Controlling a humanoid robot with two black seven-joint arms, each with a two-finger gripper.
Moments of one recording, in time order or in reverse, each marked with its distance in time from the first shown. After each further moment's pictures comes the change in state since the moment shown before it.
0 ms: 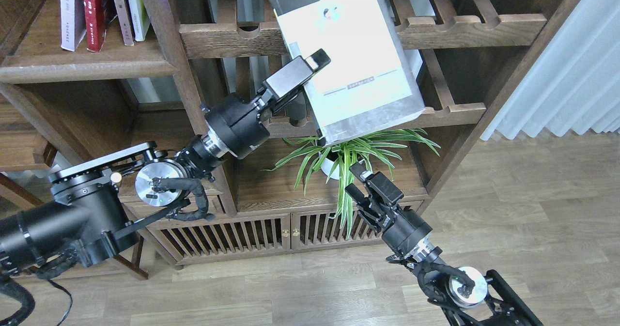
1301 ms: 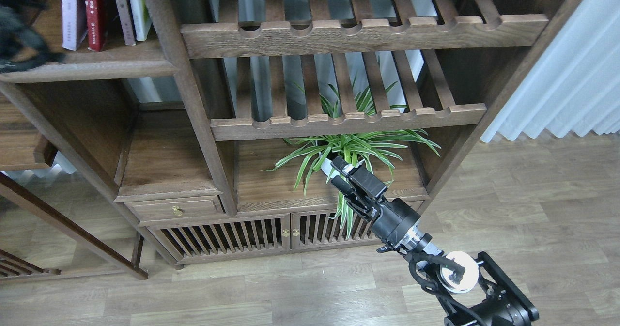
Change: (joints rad) left arm -0.225 0.570 -0.273 -0.001 -0.004 0.000 -0.006; right arm 0.072 0.000 -0.039 0.005 -0.078 0.001 -0.002
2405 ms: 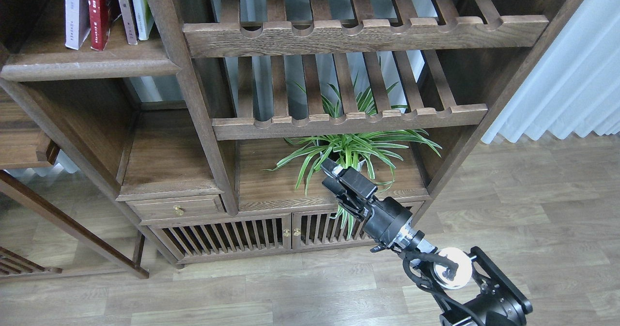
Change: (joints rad) left arm 0.010 0.490 0.225 0.002 0.006 0.000 0.010; right arm 0.026 0.000 -0.045 -0.011 -0.004 -0.002 -0.002
